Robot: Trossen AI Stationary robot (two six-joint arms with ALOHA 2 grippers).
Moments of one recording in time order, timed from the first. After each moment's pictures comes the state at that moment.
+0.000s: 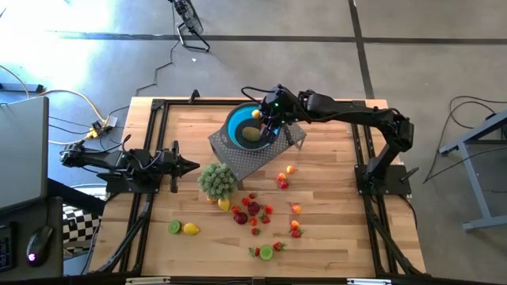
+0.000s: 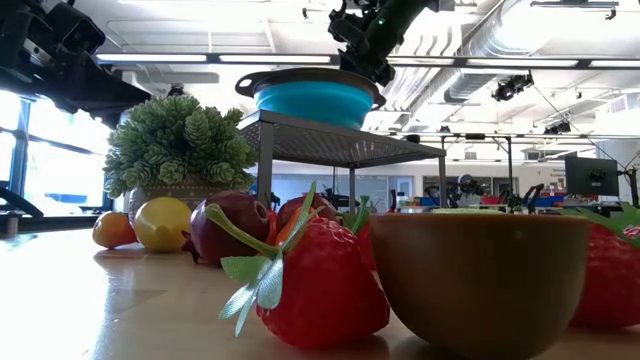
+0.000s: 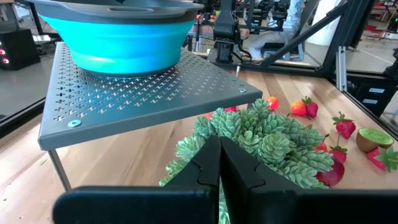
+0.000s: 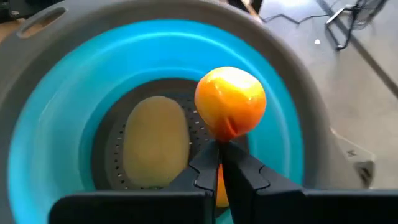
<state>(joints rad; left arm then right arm) -0.20 0.02 0.09 -0.18 -0.31 -0.11 -0.31 1.71 1.57 -0.64 0.07 0.05</state>
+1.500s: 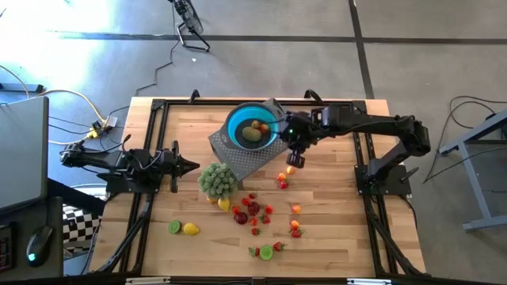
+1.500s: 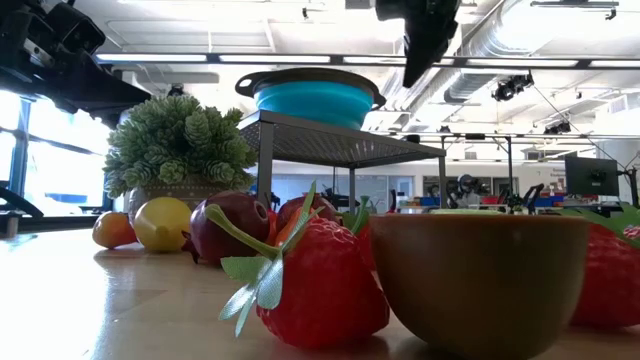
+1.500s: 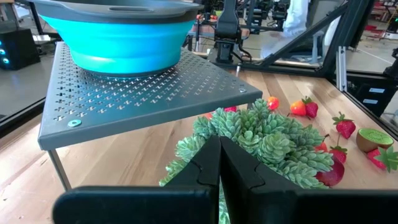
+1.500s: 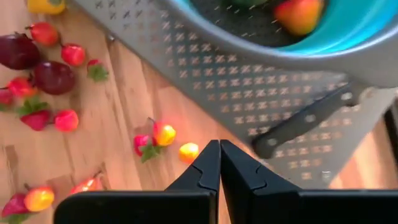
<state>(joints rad) -0.20 0.02 0.09 -0.18 -0.31 -0.11 -0.12 1.56 1.53 -1.12 0.09 0.13</state>
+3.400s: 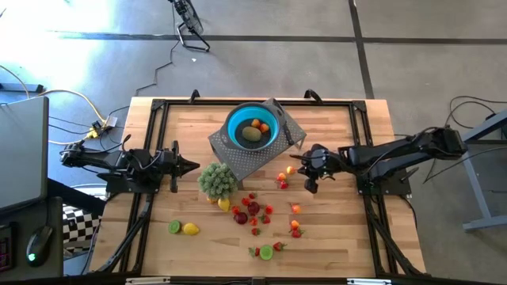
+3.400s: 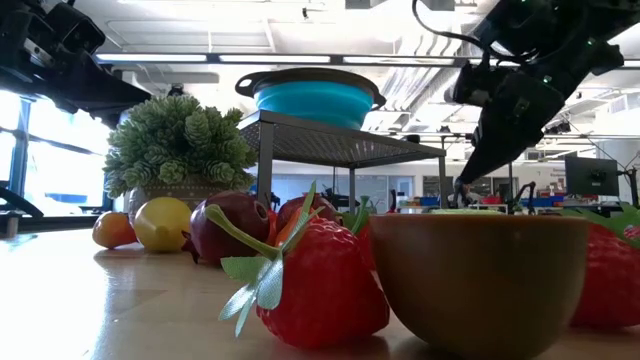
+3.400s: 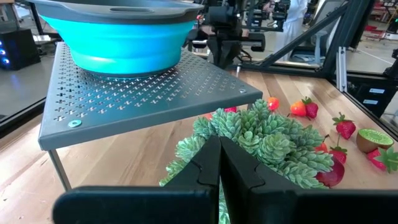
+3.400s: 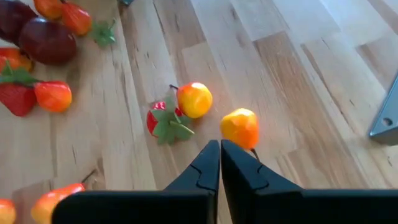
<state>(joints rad) -0.20 0.02 0.09 -0.18 -0.31 -0.11 0.01 1.17 0.50 -0.18 0.11 0.34</state>
